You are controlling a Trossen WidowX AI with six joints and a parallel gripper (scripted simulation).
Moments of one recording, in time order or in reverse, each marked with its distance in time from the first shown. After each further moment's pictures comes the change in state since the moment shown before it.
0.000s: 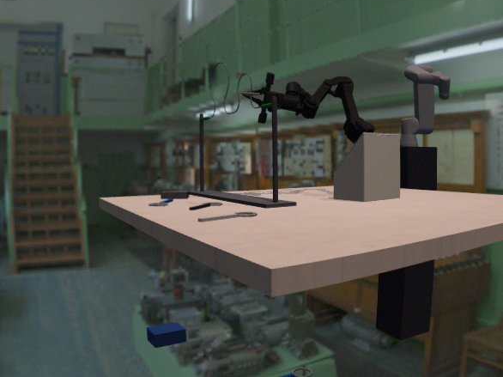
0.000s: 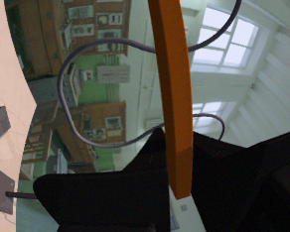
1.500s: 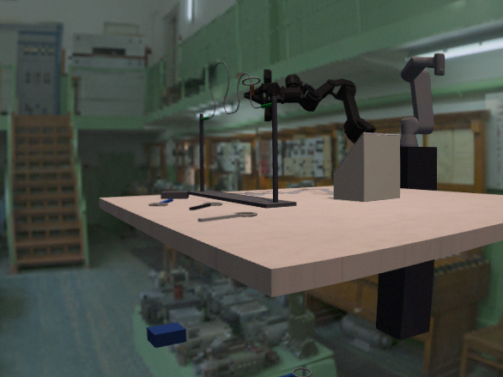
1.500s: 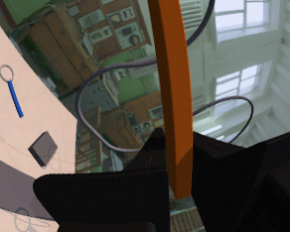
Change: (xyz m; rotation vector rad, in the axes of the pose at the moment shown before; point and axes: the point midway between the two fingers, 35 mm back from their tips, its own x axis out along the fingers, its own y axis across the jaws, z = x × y) arm -0.005 -0.001 0.009 0.342 0.040 0.196
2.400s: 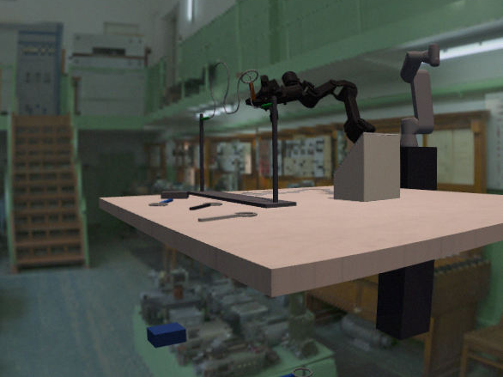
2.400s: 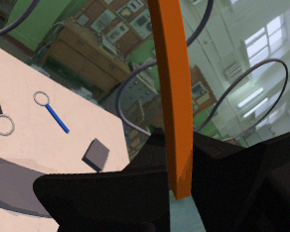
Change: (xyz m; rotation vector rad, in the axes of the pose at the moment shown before) arm -0.005 0.022 0.004 0.345 0.047 0.189
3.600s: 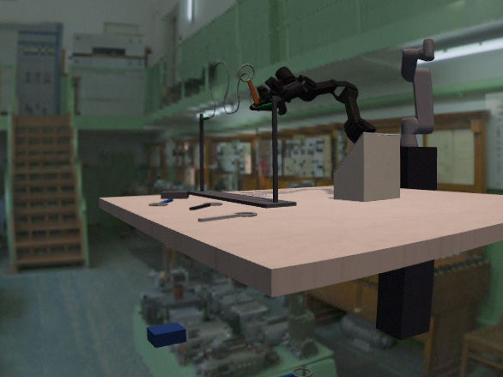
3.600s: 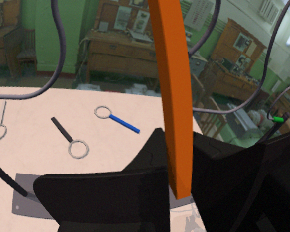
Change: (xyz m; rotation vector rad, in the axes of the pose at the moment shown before) arm -0.008 0.034 0.012 0.491 0.055 0.284
